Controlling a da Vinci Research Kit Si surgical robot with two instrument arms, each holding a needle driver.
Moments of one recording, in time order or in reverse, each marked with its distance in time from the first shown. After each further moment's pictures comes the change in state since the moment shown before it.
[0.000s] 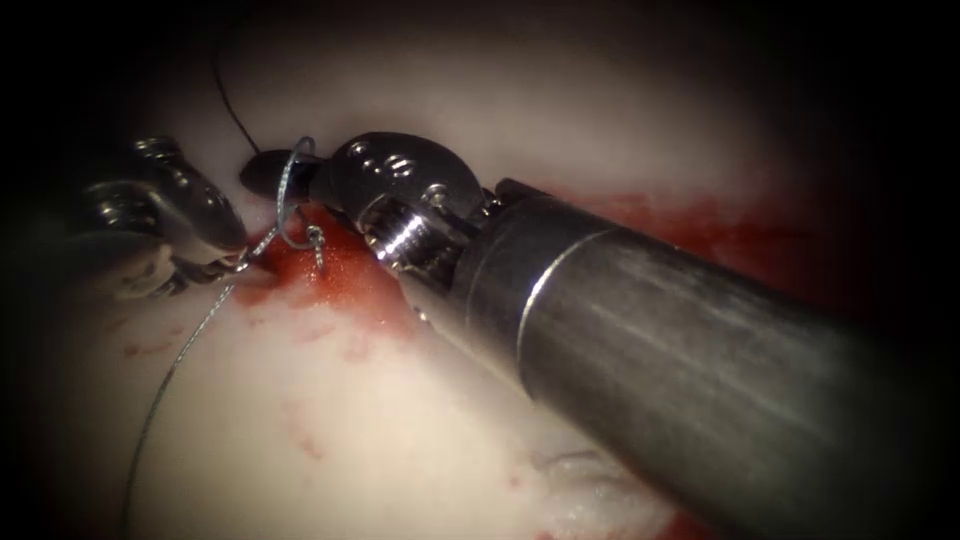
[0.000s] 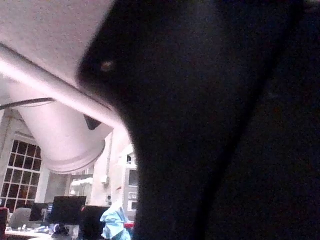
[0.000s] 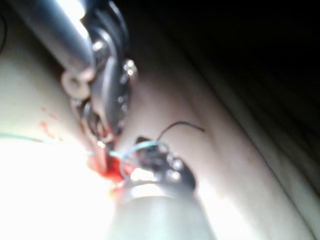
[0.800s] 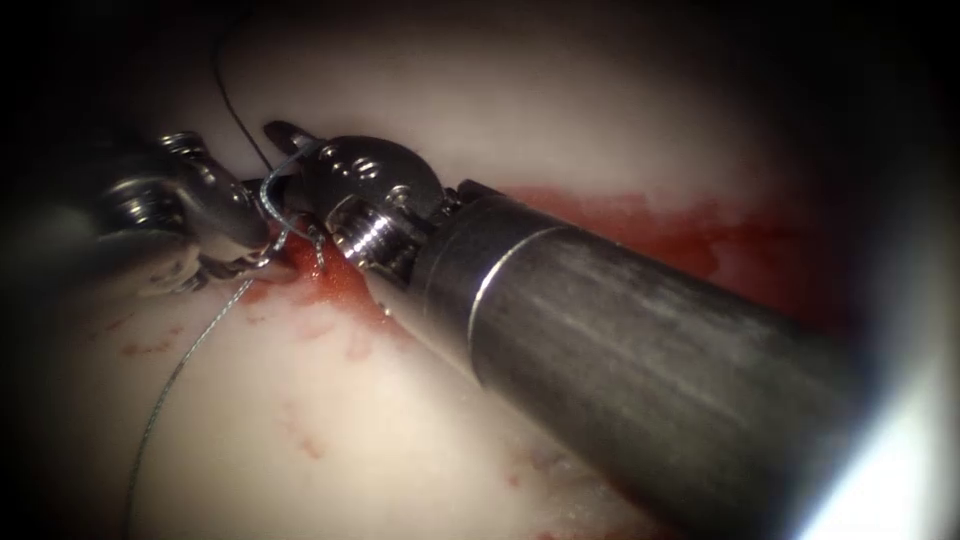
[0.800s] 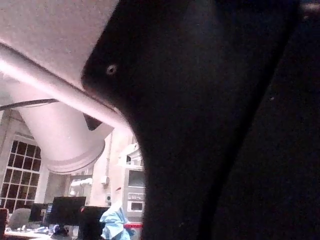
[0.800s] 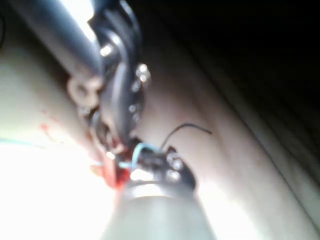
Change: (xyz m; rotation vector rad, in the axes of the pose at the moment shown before) right arm -0.001 0.000 0.003 -0.077 -0.046 -0.015; left arm -0.001 -0.001 0.000 -0.052 0.011 -0.008
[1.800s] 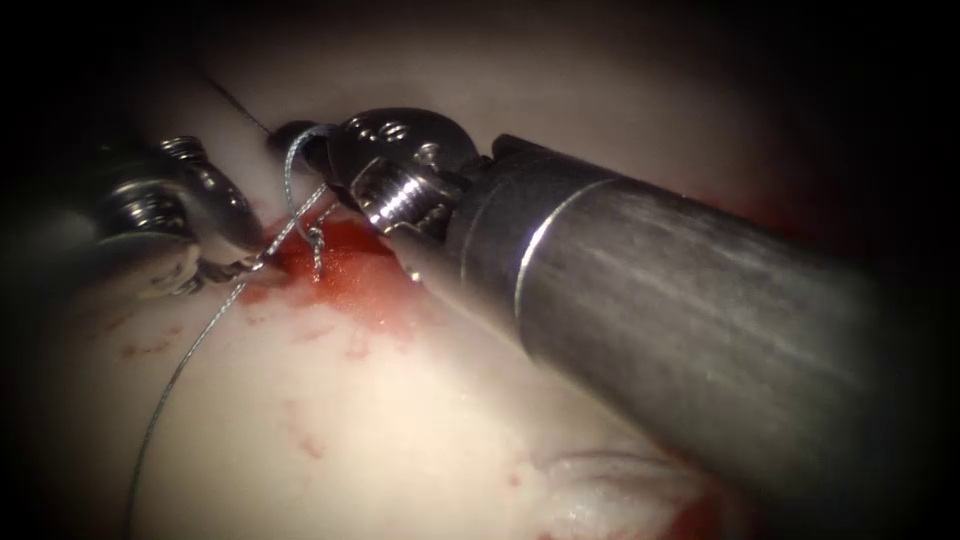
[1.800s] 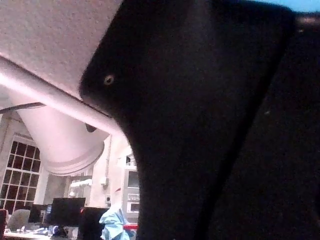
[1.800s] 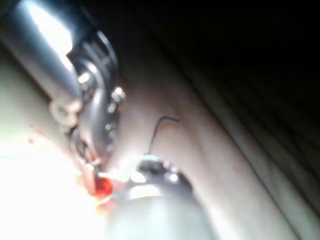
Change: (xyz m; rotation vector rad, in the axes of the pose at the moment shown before) right arm 0.002 0.002 -0.005 0.016 -0.053 0.191; left arm 0.001 0.001 0.000 0.008 0.018 0.004
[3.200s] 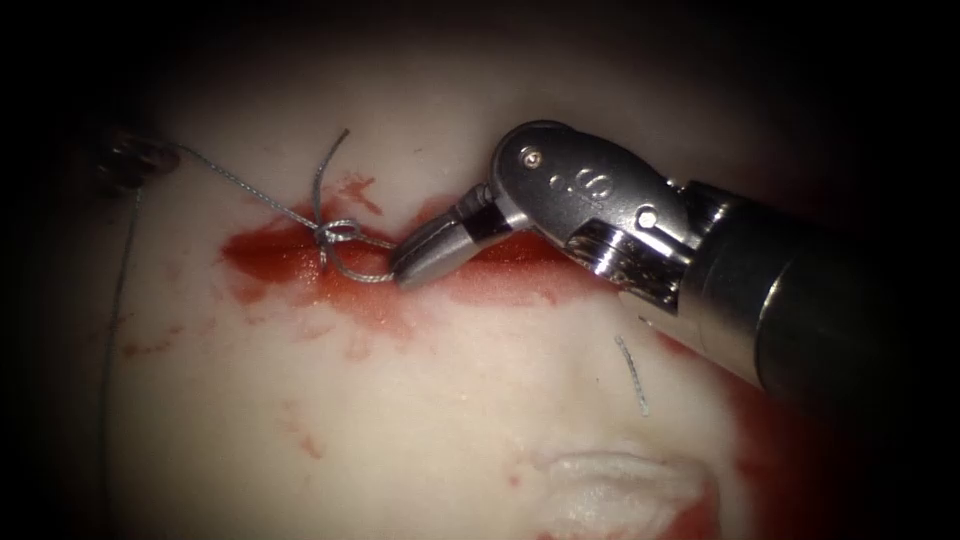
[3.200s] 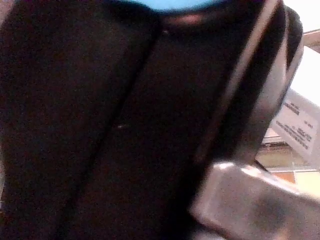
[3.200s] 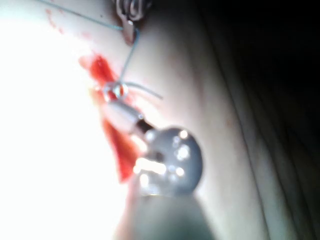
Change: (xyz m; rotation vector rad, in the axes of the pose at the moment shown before) right arm -0.004 0.004 -0.005 0.989 -0.034 -0.849; left arm 0.002 0.008 -0.001 -0.360 -0.008 -0.345
